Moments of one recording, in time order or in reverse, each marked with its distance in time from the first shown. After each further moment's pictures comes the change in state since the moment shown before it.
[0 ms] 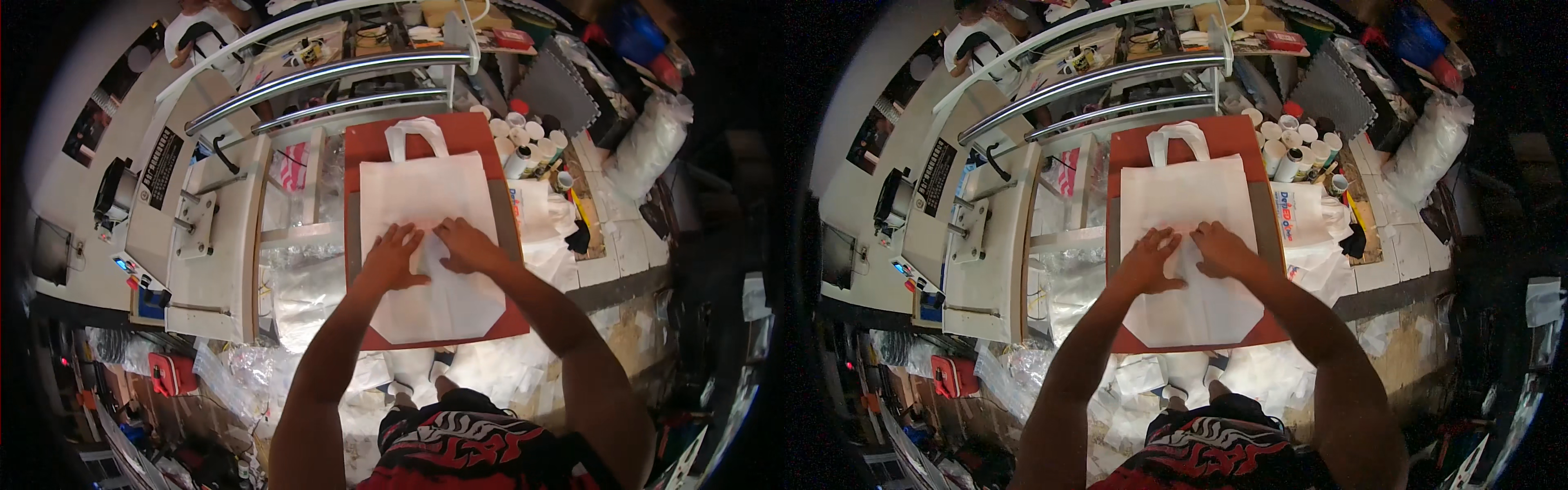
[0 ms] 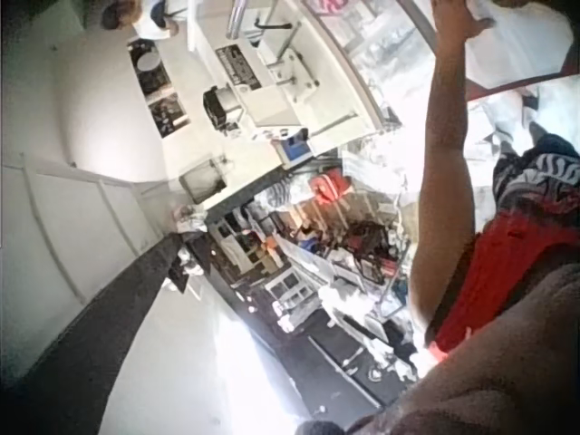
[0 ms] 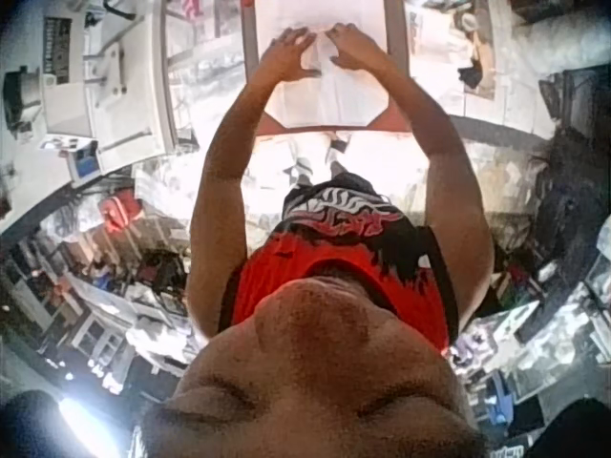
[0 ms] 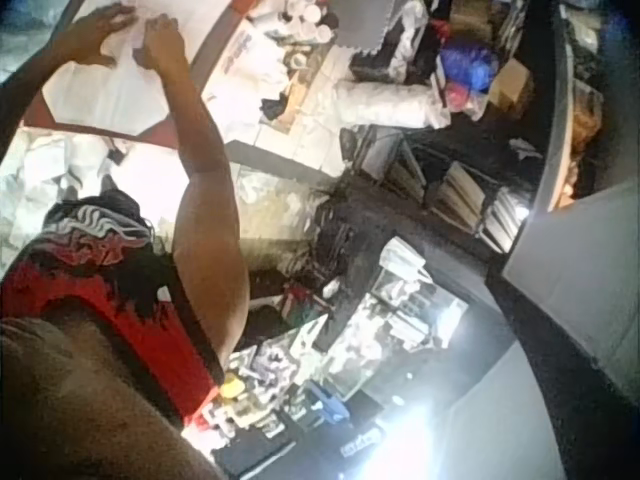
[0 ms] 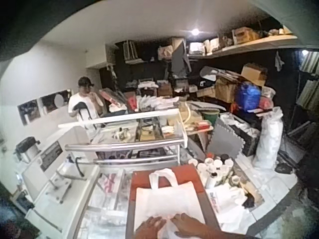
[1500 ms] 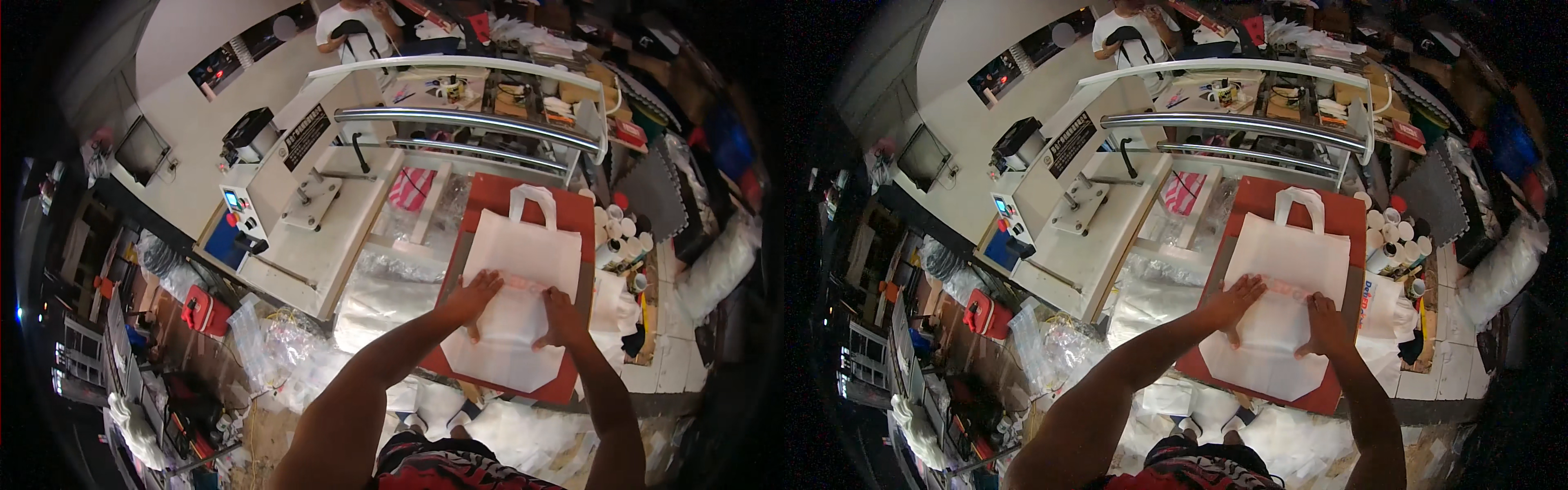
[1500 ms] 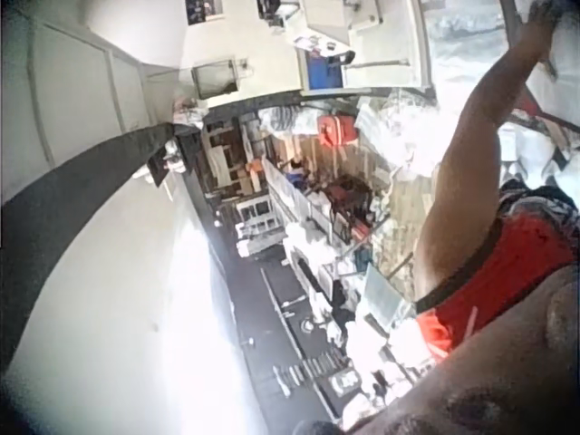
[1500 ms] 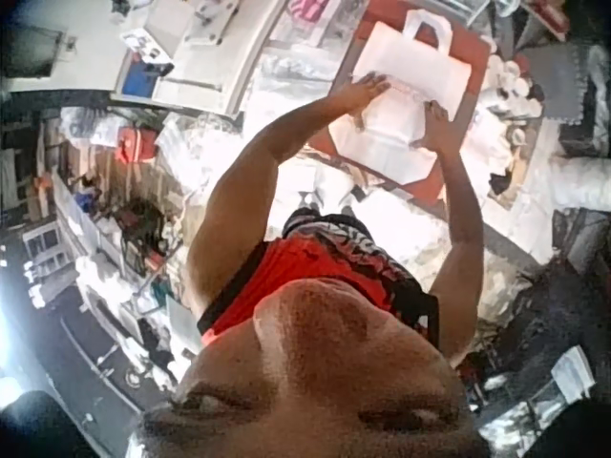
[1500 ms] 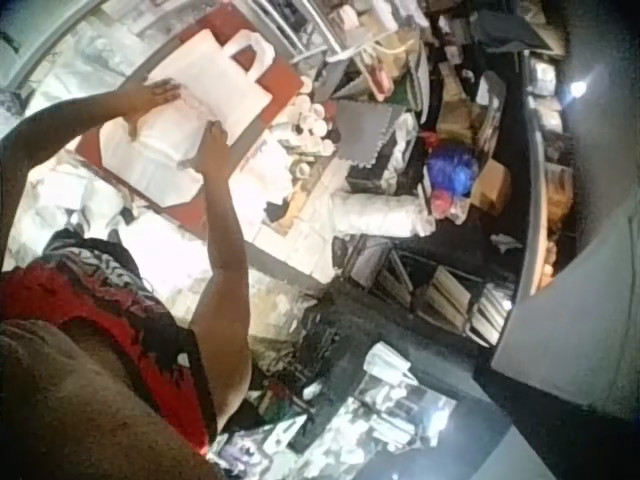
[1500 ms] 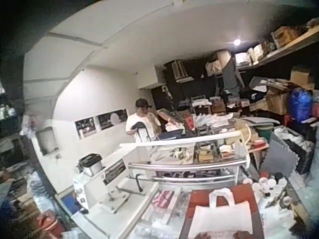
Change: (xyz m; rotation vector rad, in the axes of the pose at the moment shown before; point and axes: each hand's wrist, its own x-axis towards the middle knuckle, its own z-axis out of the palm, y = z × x) left_hand -0.026 -0.007 -0.030 0.119 -0.333 -0.136; right_hand -0.036 0.006 -0.021 -0.134 -0.082 -0.002
